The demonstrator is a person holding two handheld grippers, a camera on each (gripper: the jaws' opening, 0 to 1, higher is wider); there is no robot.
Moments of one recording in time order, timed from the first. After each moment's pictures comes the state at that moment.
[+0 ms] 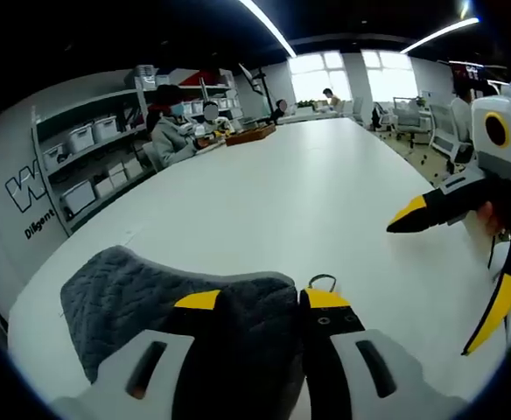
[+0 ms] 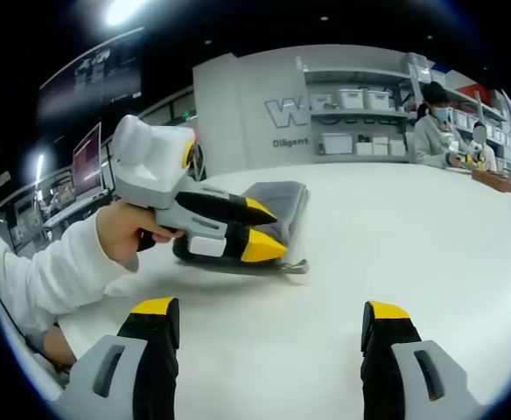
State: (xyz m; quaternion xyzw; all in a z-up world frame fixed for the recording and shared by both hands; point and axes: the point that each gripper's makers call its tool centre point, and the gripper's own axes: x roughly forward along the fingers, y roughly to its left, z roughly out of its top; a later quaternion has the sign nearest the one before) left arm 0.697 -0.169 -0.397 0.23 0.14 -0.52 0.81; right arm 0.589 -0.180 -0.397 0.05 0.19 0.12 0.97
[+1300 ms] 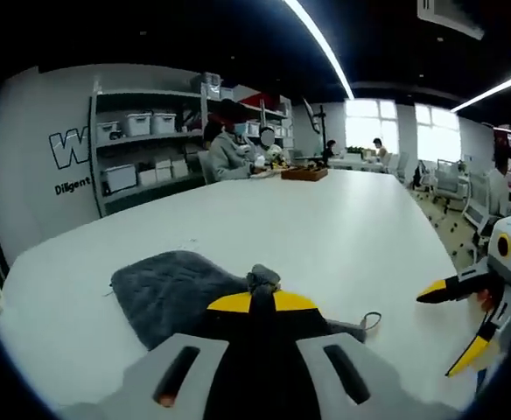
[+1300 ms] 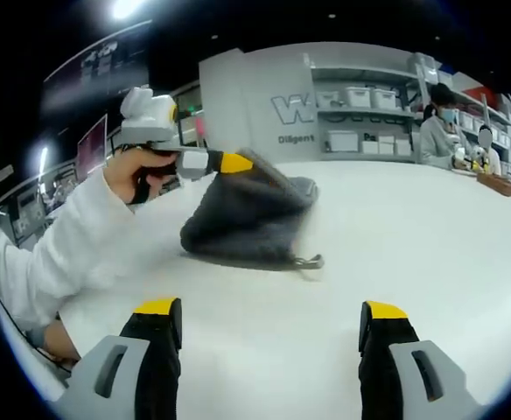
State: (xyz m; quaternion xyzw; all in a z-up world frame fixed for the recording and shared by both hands) left arm 0.763 -0.091 -0.317 0.08 0.13 -0.44 0.88; right arm 0.587 -0.167 -0.402 0.04 0.20 0.14 0.97
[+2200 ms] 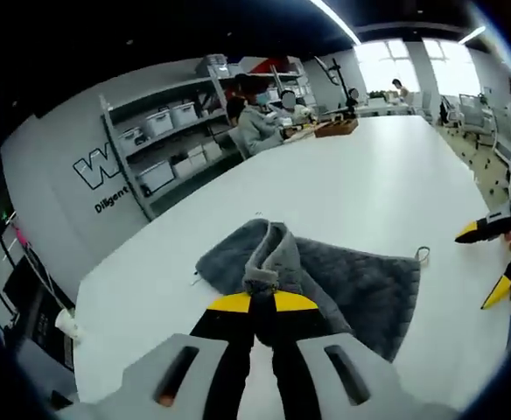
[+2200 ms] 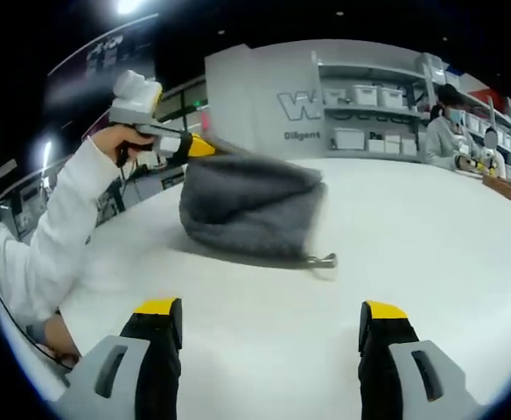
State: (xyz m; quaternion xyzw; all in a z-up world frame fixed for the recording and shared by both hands) left arm 0.782 -0.004 -0.302 0.25 0.15 -0.35 0.89; right arm 0.587 -0.154 -0.405 0.03 0.21 0.15 0.97
